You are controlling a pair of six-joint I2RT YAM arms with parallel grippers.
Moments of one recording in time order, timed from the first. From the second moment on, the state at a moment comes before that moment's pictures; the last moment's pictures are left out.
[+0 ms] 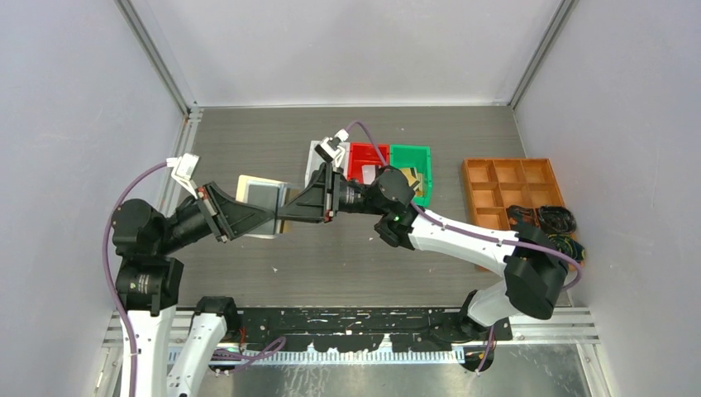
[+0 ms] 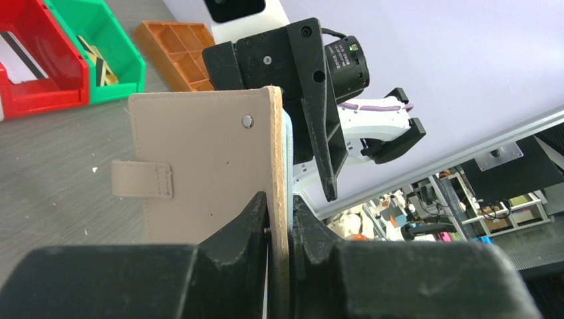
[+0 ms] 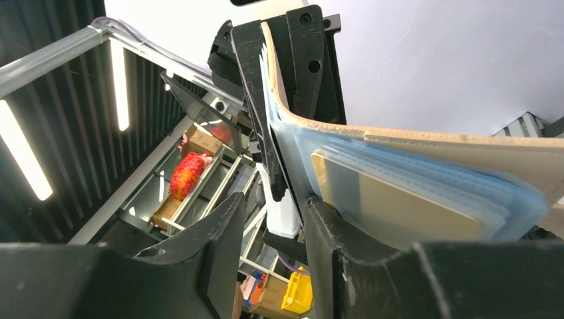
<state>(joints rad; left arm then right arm) -0.04 0.56 0.99 -0.37 1.04 -0.94 0.97 1.45 1.01 0.86 -0.62 1.43</state>
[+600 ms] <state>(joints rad) -0.04 0.57 1.00 -0.40 0.92 -0.90 0.99 1.47 1.00 0.91 -0.49 1.41</state>
